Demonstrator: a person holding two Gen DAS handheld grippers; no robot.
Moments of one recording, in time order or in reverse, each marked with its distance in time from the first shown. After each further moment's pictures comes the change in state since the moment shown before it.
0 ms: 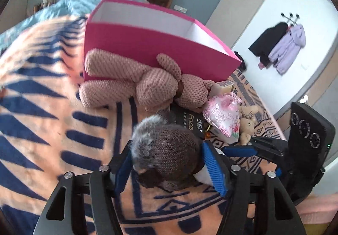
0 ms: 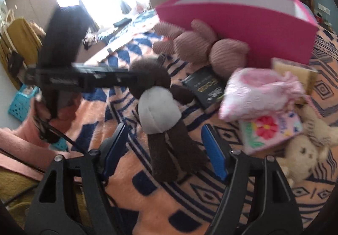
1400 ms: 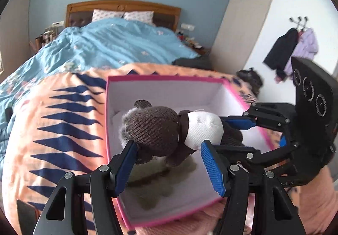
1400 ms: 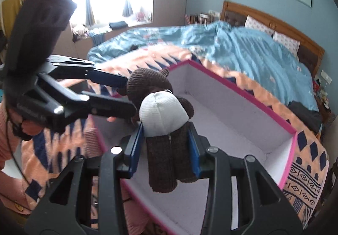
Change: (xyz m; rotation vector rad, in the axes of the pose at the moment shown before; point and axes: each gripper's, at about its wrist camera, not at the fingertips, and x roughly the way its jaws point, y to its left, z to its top) left arm 0.021 0.045 0.193 0.072 -0.087 0.136; right arm 0.029 -0.069 0.222 -0.292 -0.055 -0.162
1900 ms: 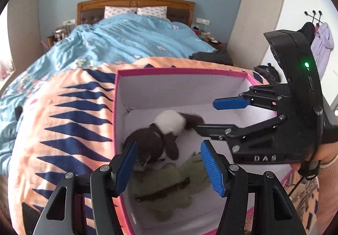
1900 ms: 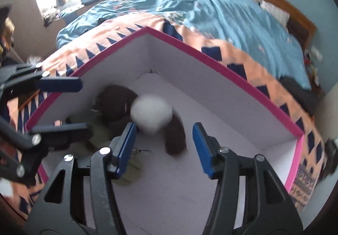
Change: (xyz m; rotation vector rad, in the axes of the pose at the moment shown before) left arm 0.021 0.001 0.002 -0.001 0.006 0.126; right arm 0.077 -0.054 0.026 0.110 0.227 -0.117
